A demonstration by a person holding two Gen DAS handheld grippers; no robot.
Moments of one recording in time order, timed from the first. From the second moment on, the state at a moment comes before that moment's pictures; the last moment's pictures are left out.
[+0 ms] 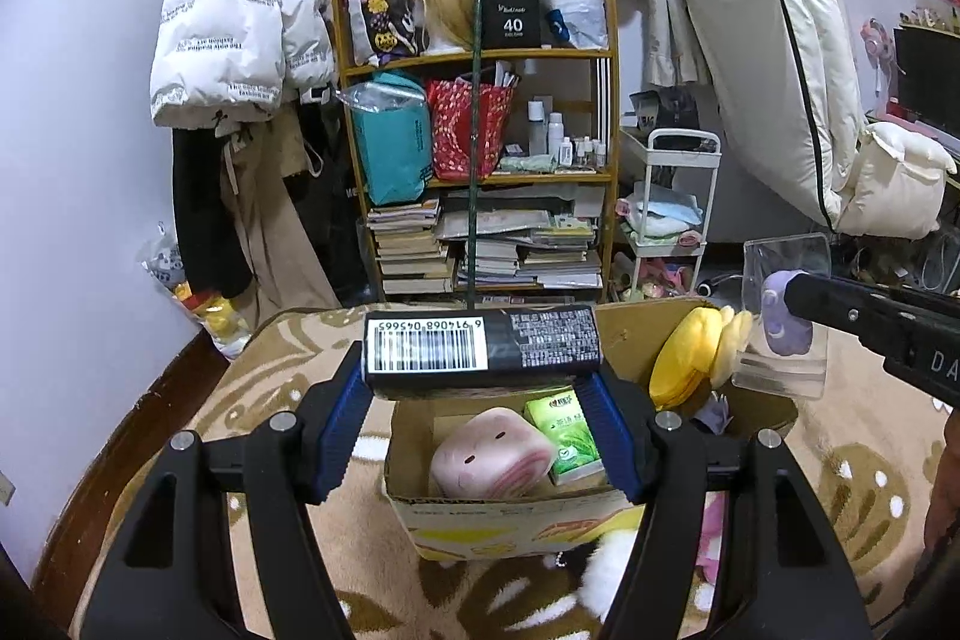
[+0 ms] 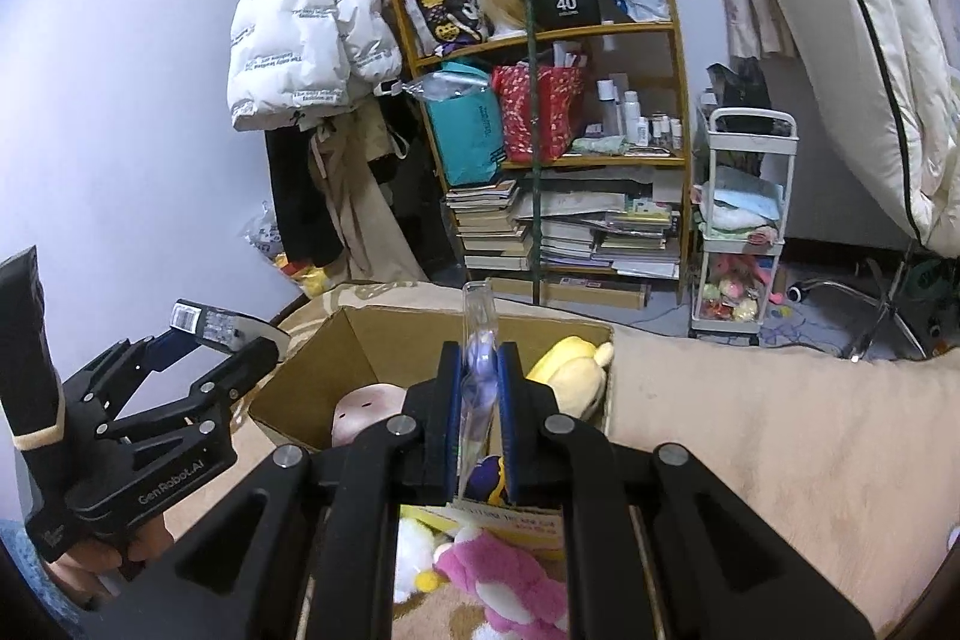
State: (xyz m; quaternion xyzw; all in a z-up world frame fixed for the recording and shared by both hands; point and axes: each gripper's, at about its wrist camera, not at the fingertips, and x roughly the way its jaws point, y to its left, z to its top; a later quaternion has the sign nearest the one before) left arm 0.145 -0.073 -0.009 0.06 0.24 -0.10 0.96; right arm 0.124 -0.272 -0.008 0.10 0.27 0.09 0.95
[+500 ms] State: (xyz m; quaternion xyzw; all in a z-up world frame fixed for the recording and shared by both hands) left arm 0.171 -0.076 -0.043 0.05 0.31 -0.11 0.94; right arm 0.147 -0.280 -0.042 0.13 0.30 0.11 0.94
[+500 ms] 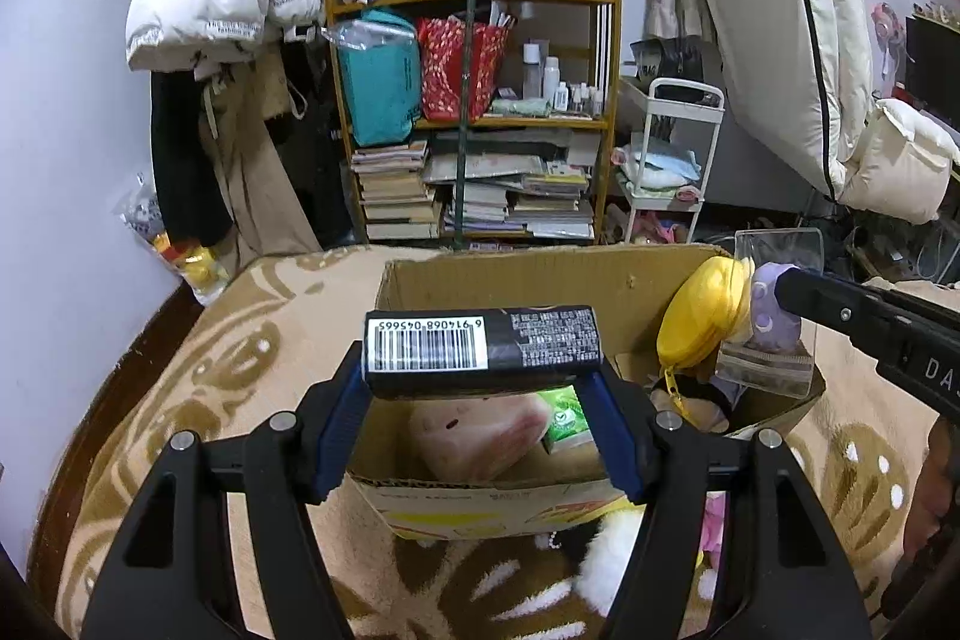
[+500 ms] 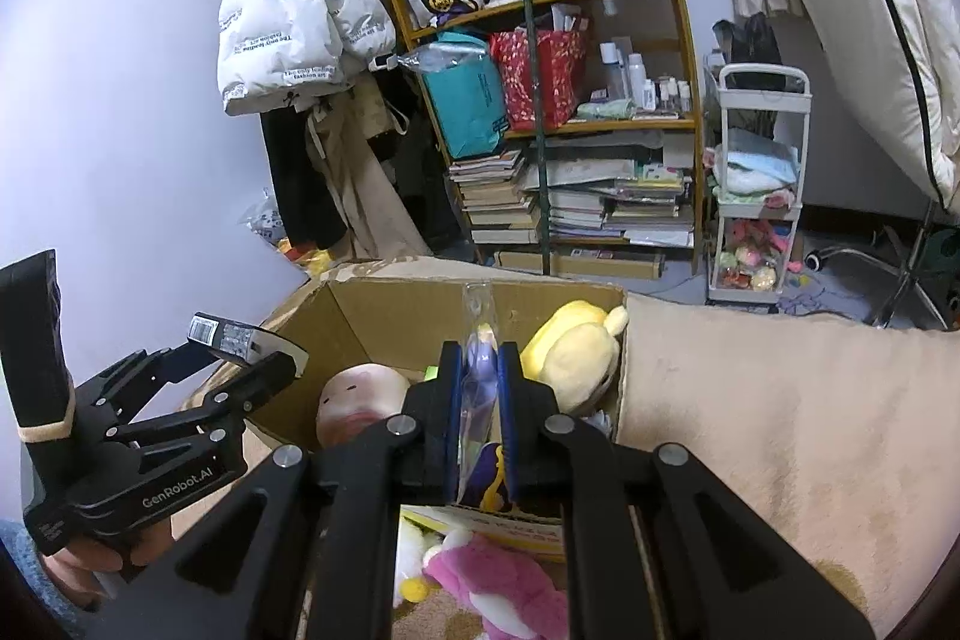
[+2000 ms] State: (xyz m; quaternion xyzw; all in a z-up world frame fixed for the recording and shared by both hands) left arm 0.100 -0.052 -0.019 0.04 0.34 -0.08 0.94; right arm 0.085 -0.295 -0.024 0.18 0.30 0.07 0.93
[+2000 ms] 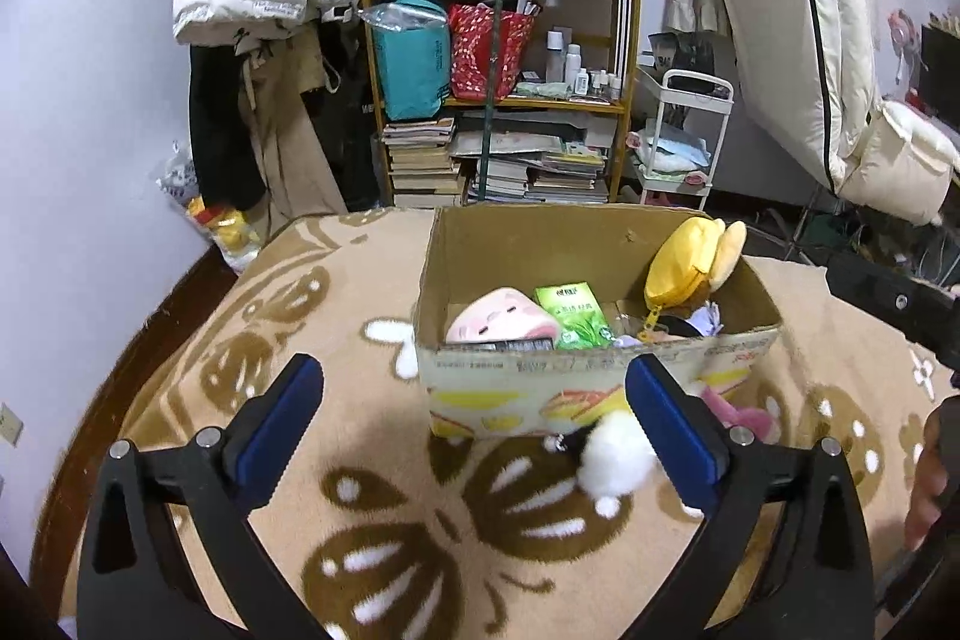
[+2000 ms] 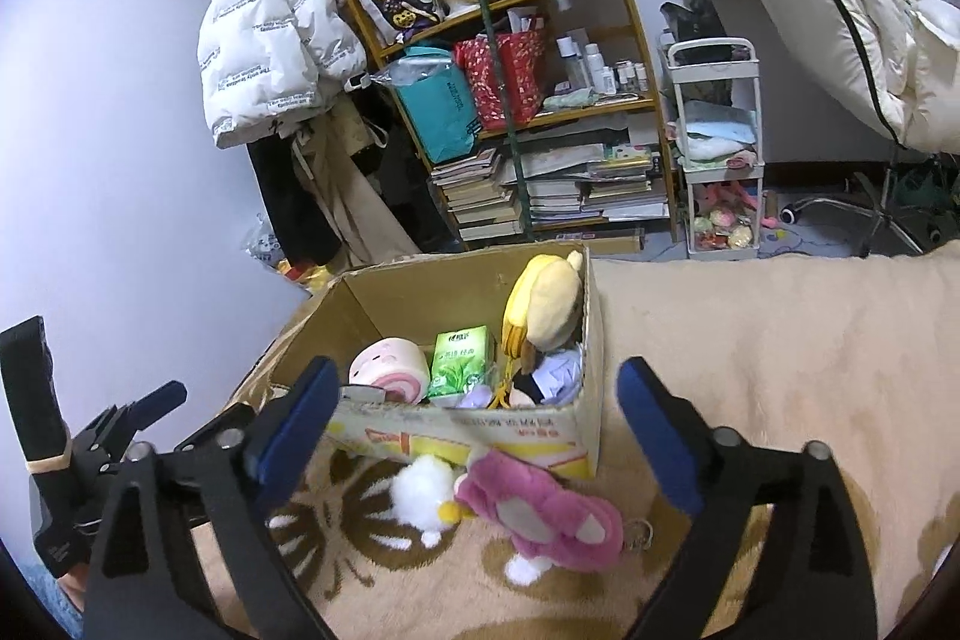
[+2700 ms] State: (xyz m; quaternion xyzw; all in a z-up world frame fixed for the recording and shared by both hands) left arm 0.070 -0.060 -0.029 0.05 0.37 -0.09 0.92; right arm 0.059 -0.298 -0.035 0.21 0.33 0.06 0.92
